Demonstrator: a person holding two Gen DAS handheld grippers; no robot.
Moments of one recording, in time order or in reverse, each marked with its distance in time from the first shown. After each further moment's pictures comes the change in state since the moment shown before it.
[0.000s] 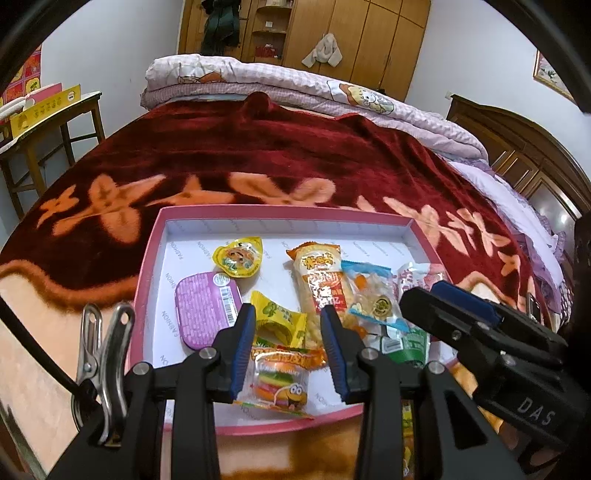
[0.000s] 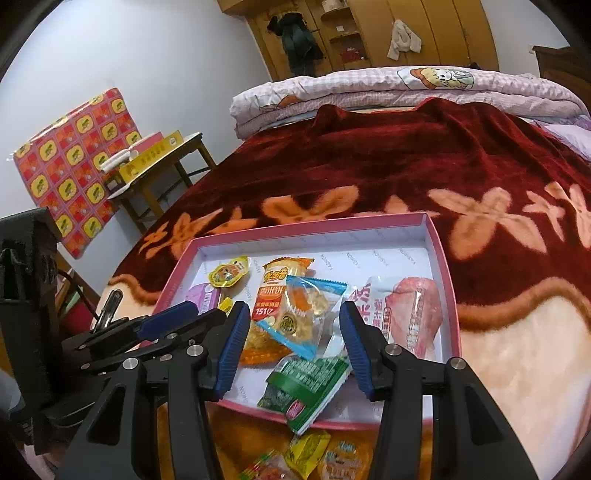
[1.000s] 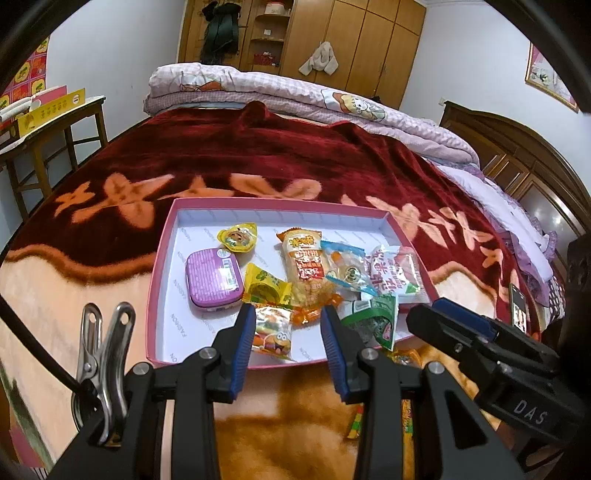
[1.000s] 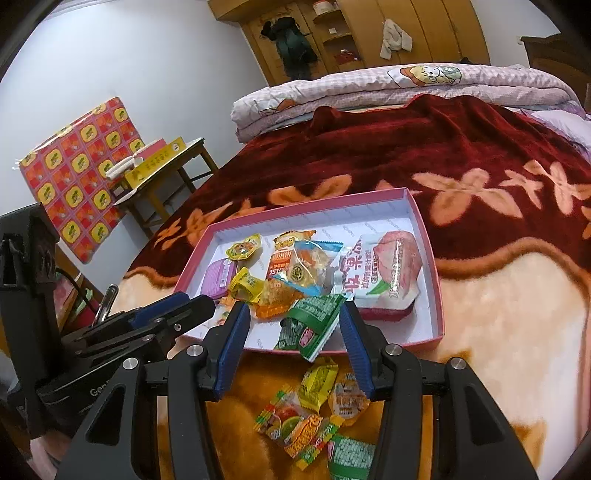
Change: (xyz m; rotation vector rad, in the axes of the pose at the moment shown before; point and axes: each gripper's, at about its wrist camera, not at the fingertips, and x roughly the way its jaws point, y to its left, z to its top) left arm -0.045 -0.009 -0.026 -0.002 -0.029 -0.014; right arm -0.040 -0.002 -0.031 0.040 -0.010 0.013
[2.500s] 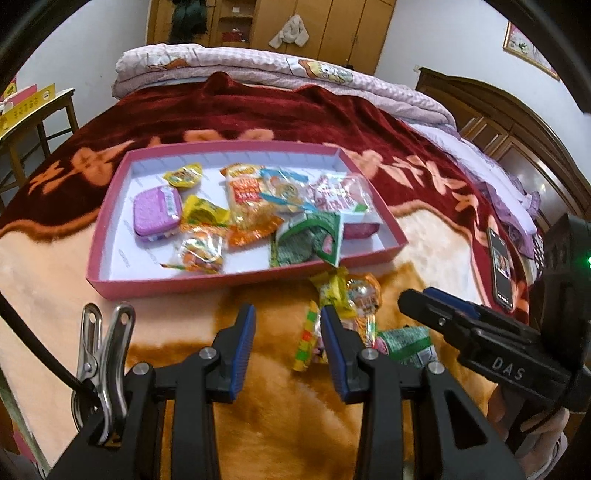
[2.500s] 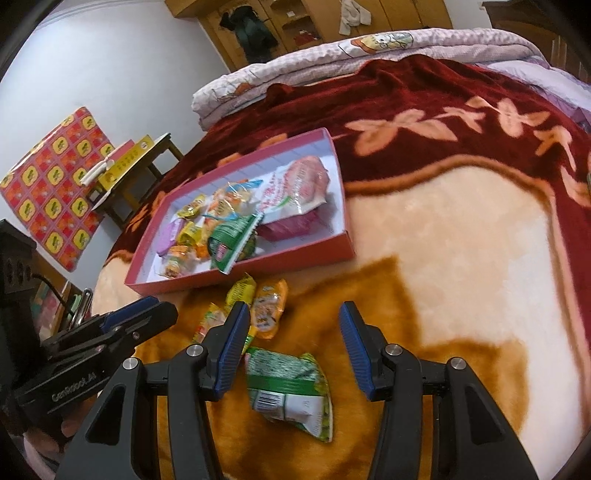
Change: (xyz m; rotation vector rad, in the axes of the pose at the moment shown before) left arm 0.002 -0.043 -0.051 0.081 0.119 -0.070; right arm -0.017 -0.061 -0.047 0.123 0.076 -0.066
